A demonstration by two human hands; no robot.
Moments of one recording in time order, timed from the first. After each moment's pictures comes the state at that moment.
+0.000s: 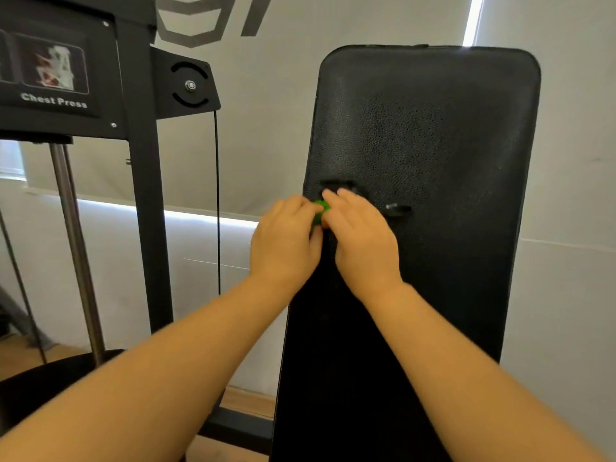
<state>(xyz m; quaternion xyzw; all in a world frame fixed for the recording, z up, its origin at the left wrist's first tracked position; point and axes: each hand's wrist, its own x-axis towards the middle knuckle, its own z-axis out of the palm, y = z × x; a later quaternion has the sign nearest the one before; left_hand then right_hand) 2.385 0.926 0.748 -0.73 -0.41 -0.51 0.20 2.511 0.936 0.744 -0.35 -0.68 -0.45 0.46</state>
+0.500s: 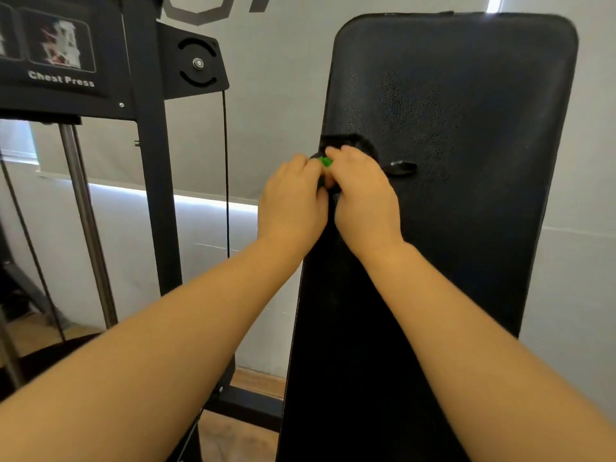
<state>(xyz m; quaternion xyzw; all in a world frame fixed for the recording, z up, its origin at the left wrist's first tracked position) 2.384 0.933 0.769 -0.70 -0.45 -0.53 0.17 2.490 0.935 0.772 -0.39 -0.70 -0.32 0.50</state>
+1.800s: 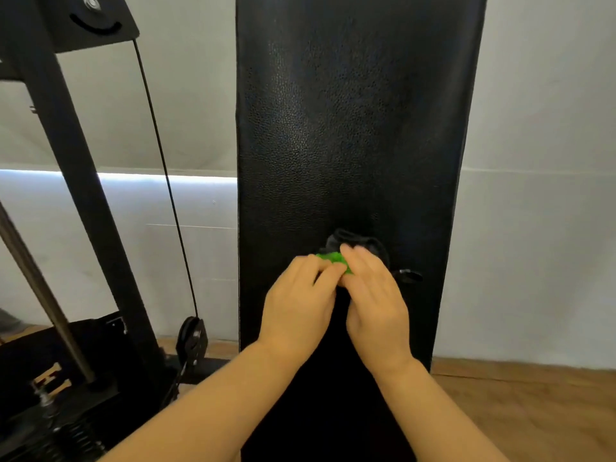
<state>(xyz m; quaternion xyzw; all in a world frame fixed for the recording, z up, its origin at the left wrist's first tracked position) 2.450 0.869 0.620 -0.79 -0.32 -0.49 0.16 2.574 0.850 0.596 -0.48 -0.67 -0.30 0.48</state>
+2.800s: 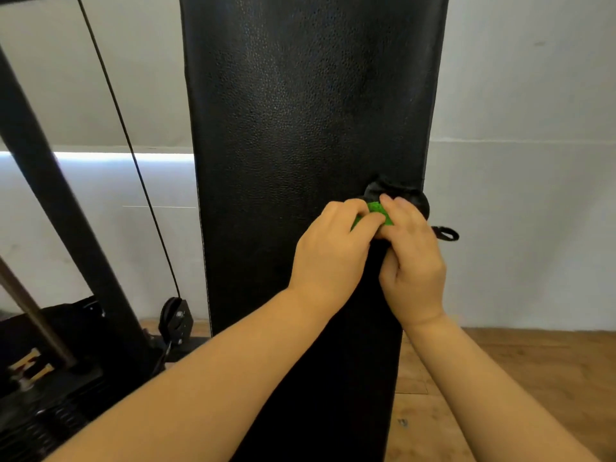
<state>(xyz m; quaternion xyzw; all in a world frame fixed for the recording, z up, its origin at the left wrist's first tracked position) 2.520 0.860 0.647 -0.80 -0.26 -0.51 0.16 2.642 0.841 0.613 -0.47 -0.62 -0.32 0.55</state>
